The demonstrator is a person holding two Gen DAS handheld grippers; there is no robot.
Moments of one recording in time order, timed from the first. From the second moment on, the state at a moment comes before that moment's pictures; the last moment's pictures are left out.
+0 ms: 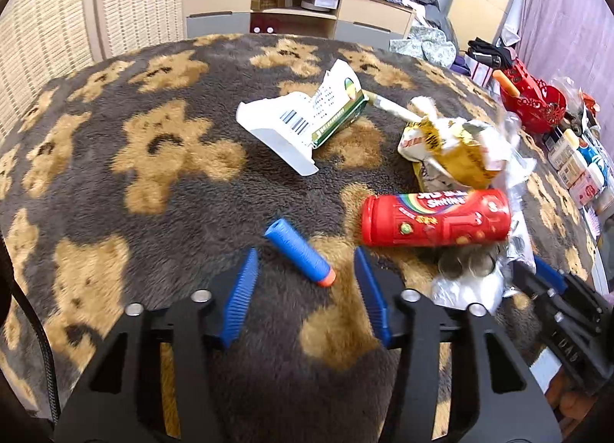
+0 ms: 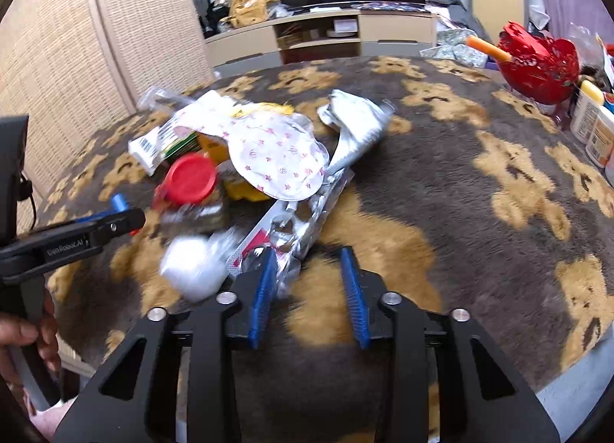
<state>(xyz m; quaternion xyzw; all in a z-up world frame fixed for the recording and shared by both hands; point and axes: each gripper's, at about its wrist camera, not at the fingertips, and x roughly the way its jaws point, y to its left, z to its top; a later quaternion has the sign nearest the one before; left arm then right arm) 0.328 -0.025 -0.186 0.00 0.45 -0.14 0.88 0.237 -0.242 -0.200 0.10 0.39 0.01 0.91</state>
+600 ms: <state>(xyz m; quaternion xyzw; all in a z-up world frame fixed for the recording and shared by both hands) 0.292 -0.028 -0.176 0.03 0.45 -0.14 0.88 0.204 -0.262 -0.179 0.12 0.38 0.01 0.92</state>
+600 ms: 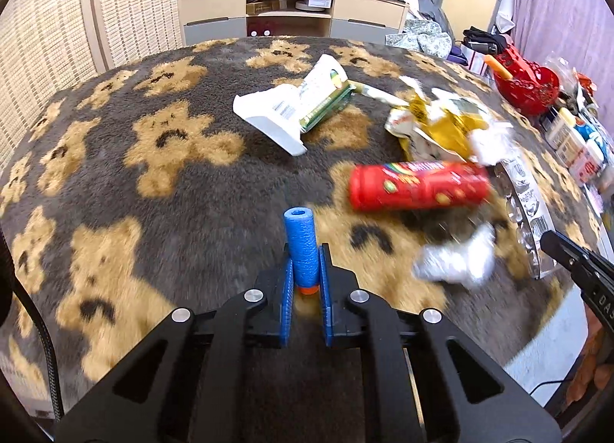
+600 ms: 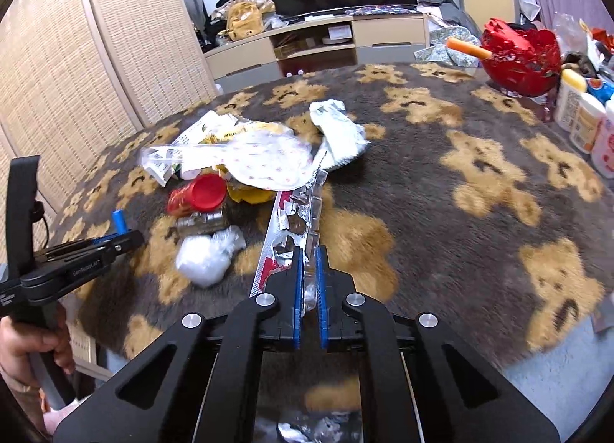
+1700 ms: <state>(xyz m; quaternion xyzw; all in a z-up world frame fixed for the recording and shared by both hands) 0.073 -0.060 -0.228 0.02 0.48 -0.21 0.85 0.043 -0.252 -0.216 0.13 0.44 0.05 0.89</state>
